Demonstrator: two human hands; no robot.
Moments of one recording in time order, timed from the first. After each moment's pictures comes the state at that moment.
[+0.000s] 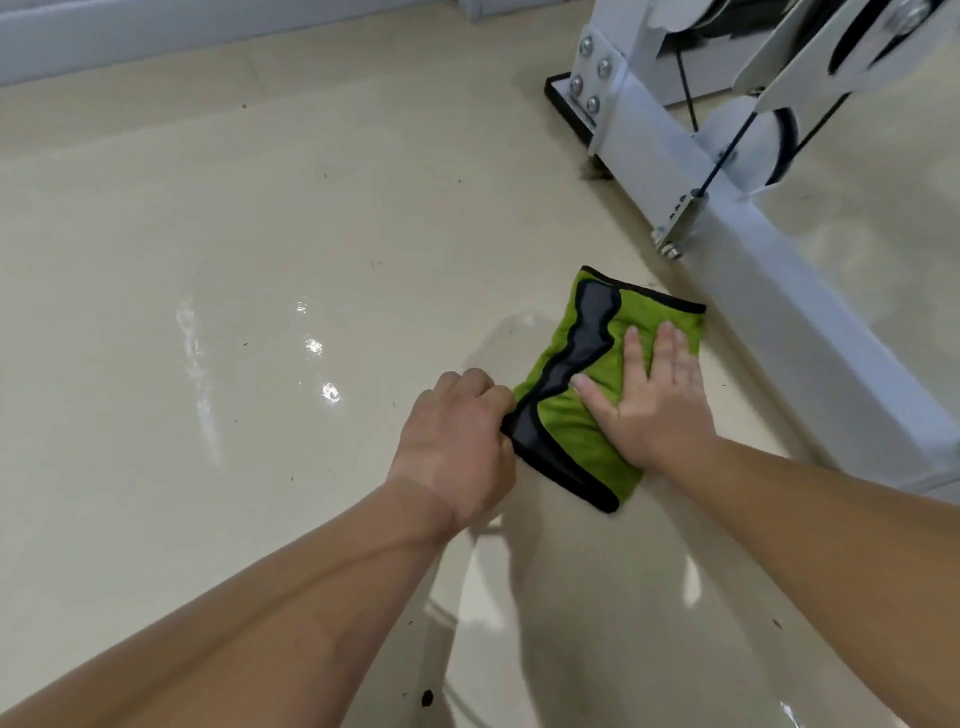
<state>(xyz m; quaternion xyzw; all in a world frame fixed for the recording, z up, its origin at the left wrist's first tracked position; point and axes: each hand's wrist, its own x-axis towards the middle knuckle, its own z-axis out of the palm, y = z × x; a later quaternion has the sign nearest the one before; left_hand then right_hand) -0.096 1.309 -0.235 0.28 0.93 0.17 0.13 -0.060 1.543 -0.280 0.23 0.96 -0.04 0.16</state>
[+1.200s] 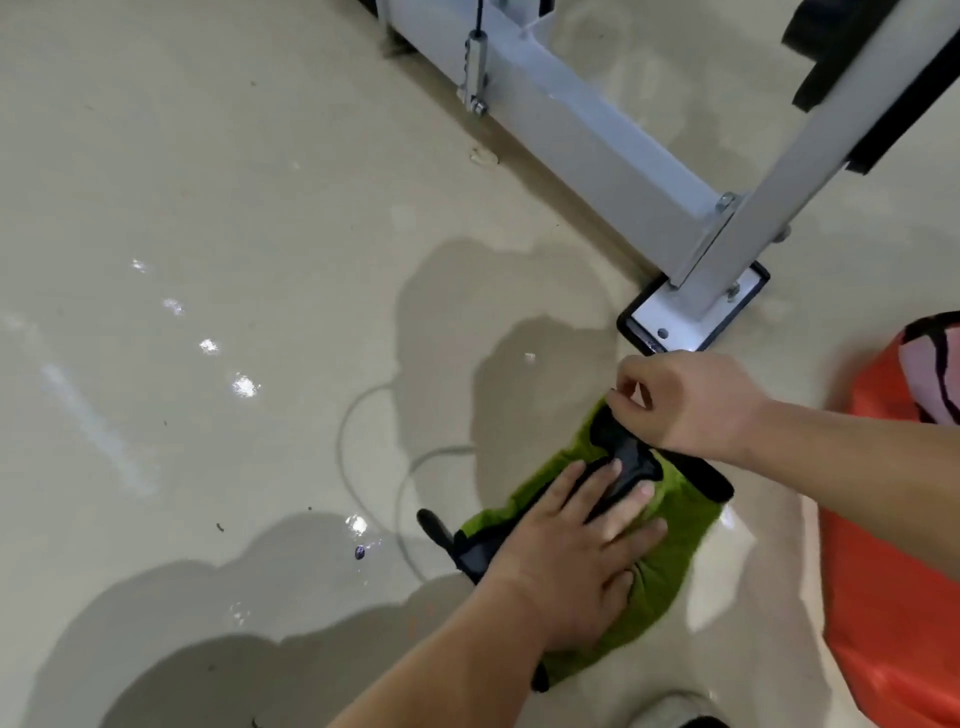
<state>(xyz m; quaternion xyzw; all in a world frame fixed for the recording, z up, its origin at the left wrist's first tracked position) 0.156 1.352 -0.286 0.69 0.69 0.05 0.21 0.166 1.564 -0.208 0.21 0.96 -0.07 0.17</state>
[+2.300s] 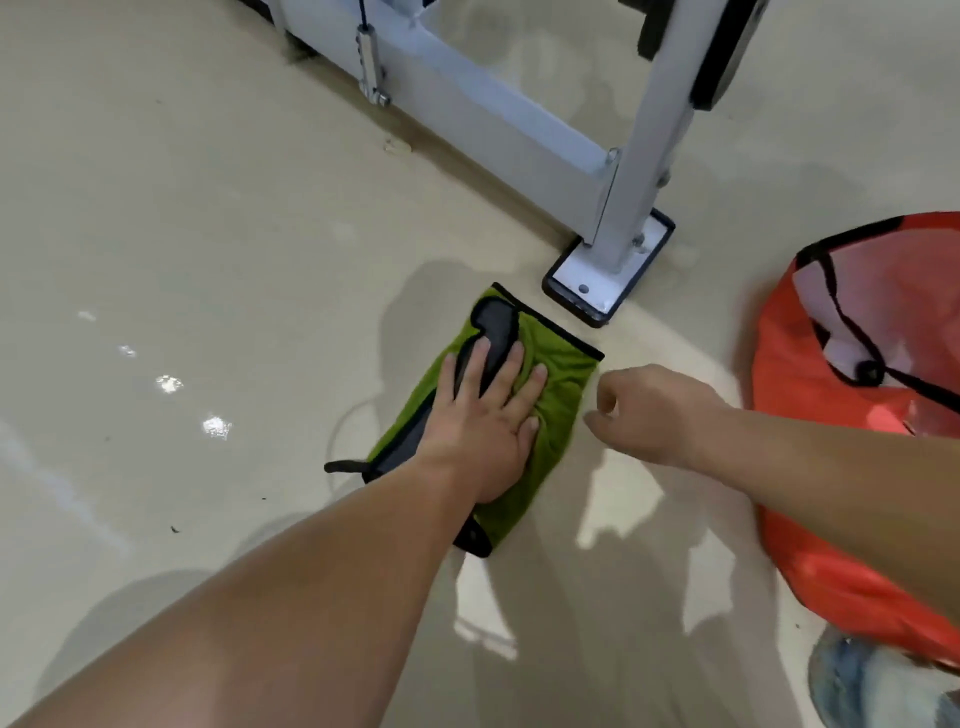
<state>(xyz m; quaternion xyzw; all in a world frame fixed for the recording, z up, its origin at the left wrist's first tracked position) 0.106 1.381 -0.285 0.58 0.79 -0.05 0.19 0.236 1.525 -0.198 0.38 0.87 -0.11 0.28</state>
